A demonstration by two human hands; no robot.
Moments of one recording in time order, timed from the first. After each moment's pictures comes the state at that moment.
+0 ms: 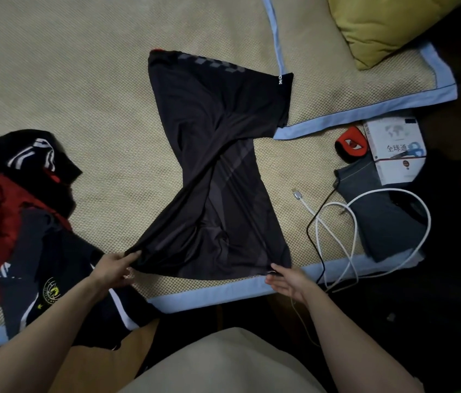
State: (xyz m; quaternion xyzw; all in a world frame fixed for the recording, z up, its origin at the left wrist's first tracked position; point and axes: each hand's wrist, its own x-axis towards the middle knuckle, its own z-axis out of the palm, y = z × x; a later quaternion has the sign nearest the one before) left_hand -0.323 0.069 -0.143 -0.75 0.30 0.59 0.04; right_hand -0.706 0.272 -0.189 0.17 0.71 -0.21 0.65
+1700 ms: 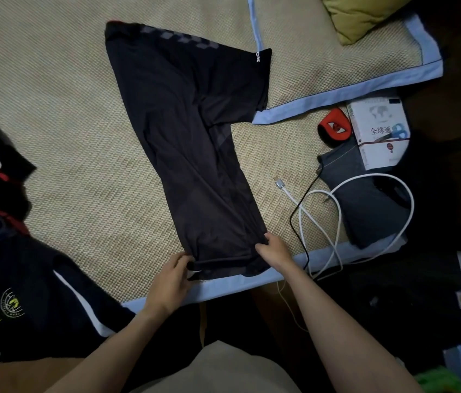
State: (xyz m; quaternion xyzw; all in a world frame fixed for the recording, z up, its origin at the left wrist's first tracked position) left_hand -0.437 0.181 -0.203 -0.48 0.75 0.44 0.11; right_hand -0.726 0.230 -0.192 -0.16 0.81 -0.09 0.56
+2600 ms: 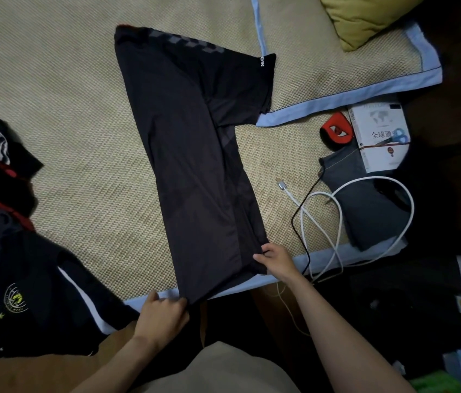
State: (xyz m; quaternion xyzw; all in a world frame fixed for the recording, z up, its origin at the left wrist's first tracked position) left_hand -0.399 0.224 -0.174 -0.33 0.88 0.23 0.26; right_hand -0.721 0.260 -0.199 -0.13 0.79 -0.13 0.59
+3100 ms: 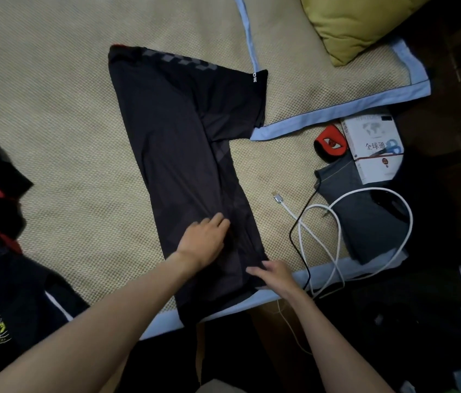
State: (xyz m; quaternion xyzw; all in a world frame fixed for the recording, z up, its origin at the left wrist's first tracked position) left_hand -0.567 0.083 -0.160 -0.29 0.91 0.21 0.21; right_hand -0.720 0.255 -0.190 -0.10 0.75 -0.19 0.63
